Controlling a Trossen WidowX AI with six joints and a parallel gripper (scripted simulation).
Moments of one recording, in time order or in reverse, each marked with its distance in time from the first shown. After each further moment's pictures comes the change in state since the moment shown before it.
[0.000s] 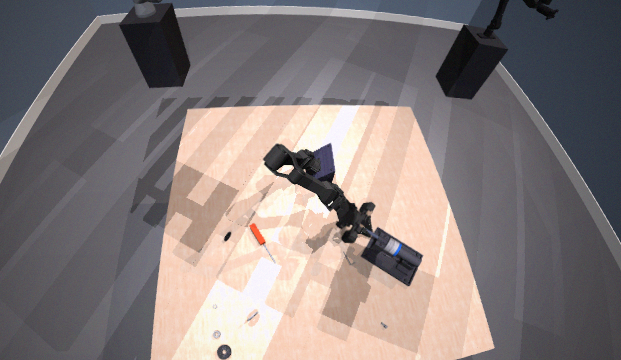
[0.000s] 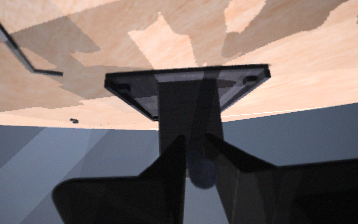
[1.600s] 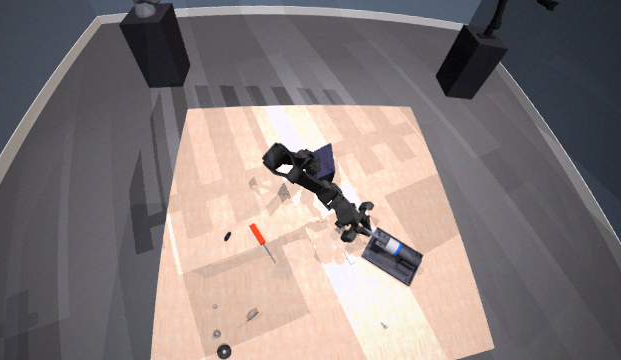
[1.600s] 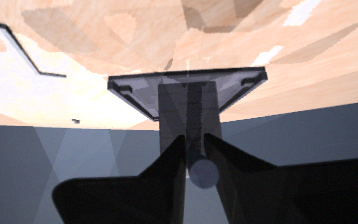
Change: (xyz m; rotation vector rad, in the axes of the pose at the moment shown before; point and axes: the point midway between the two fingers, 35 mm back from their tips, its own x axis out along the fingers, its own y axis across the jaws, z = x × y) arm -0.004 0.000 0.003 0.000 0.000 0.000
